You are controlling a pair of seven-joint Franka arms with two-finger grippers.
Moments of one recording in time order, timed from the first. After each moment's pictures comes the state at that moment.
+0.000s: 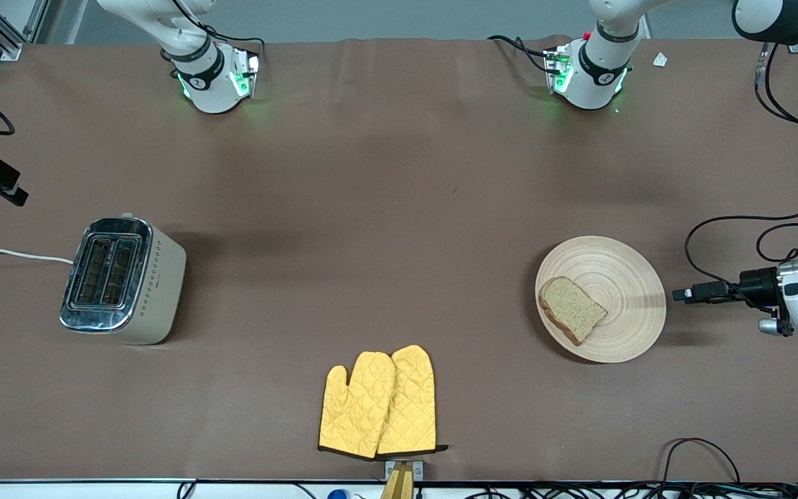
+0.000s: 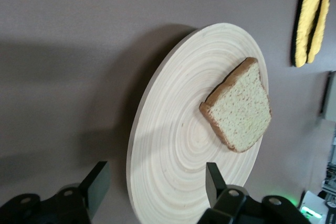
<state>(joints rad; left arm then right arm) 0.45 0.75 -0.10 -1.53 -0.67 1.84 0.66 -0.01 0.01 -0.06 -1.49 0.01 1.61 0.01</state>
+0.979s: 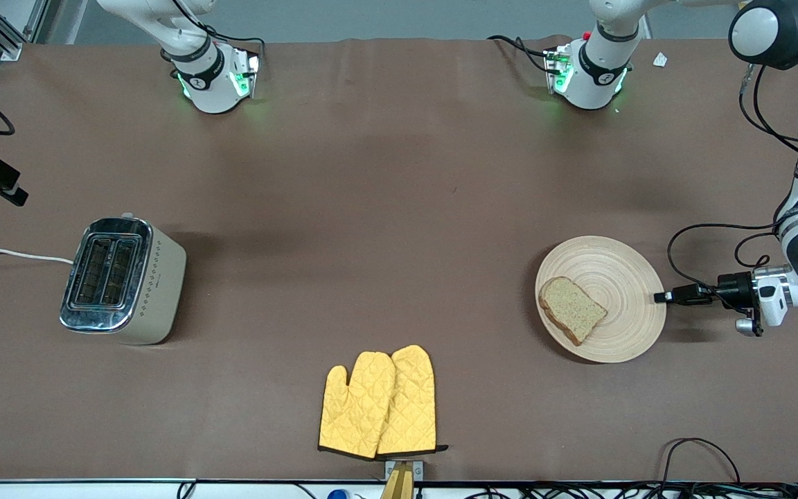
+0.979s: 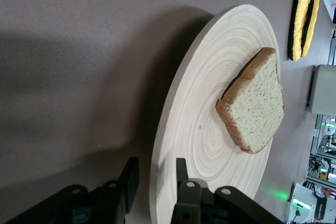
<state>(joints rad) 0.46 0.84 -0.10 -1.52 -0.72 1.84 0.77 -0.01 0.01 -0.06 -1.49 0.01 1.61 0.01</state>
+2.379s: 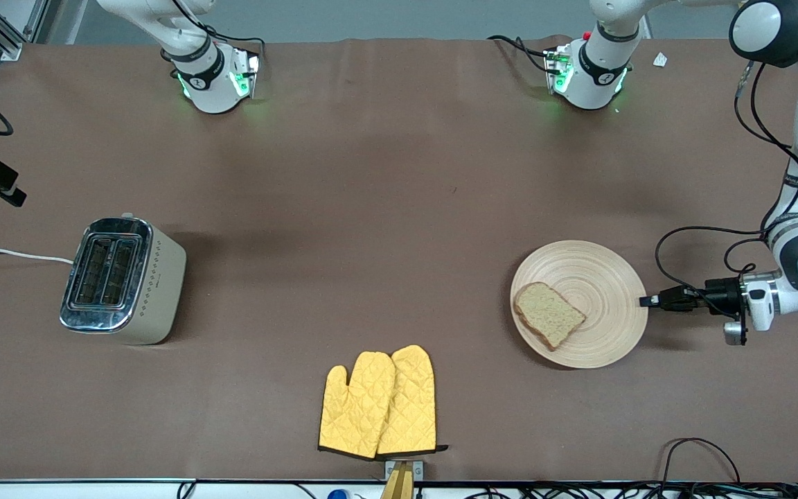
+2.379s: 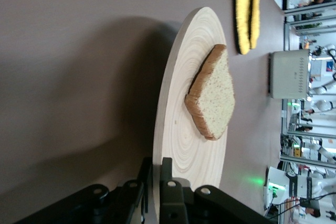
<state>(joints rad) 0.48 0.84 -0.24 -1.49 -0.76 1.80 0.82 -0.01 0.01 -0.06 -1.49 0.01 1.62 0.01</state>
